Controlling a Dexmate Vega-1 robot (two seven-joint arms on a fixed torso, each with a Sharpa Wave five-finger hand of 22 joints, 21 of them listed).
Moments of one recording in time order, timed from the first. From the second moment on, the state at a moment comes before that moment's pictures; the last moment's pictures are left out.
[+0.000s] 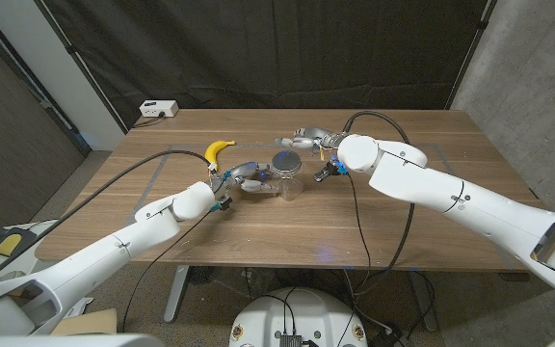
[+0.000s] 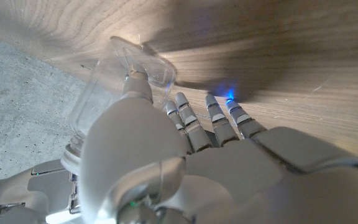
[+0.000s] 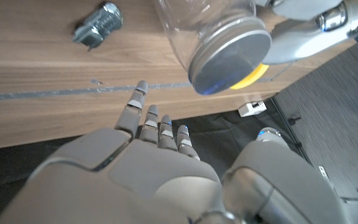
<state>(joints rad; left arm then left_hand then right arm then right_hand) 0.80 0.78 0.66 -1.57 0.16 -0.10 -0.02 1.04 0.08 0.13 -0.13 0.19 0.43 -0.17 0.31 0.20 0.45 -0.19 0.21 0.24 0.27 -0.04 0.20 0.19 0.09 0.12 0.33 0.21 -0.49 -0.75 -0.92 -2.19 0.00 -0.85 0.05 0.42 -0.01 0.13 0.08 0.19 -0.02 0.04 0.20 0.23 0.03 0.13 0.20 0.23 0.07 0.16 0.19 0.20 0.33 0.22 0.17 0.17</state>
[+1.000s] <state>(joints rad) 0.69 0.73 0.68 -1.46 0.01 -0.17 -0.23 0.86 -0.11 -0.06 -0.09 0.36 -0.17 -0.05 0.21 0.20 -0.12 -0.09 0.22 0.26 -0.05 0.03 0.19 0.19 -0.04 0.19 0.27 0.22 -0.61 -0.82 -0.79 -2.25 -0.08 -0.68 0.06 0.43 -0.02 0.13 0.07 0.19 -0.02 0.03 0.20 0.23 0.03 0.12 0.21 0.23 0.08 0.15 0.19 0.20 0.31 0.22 0.17 0.17</state>
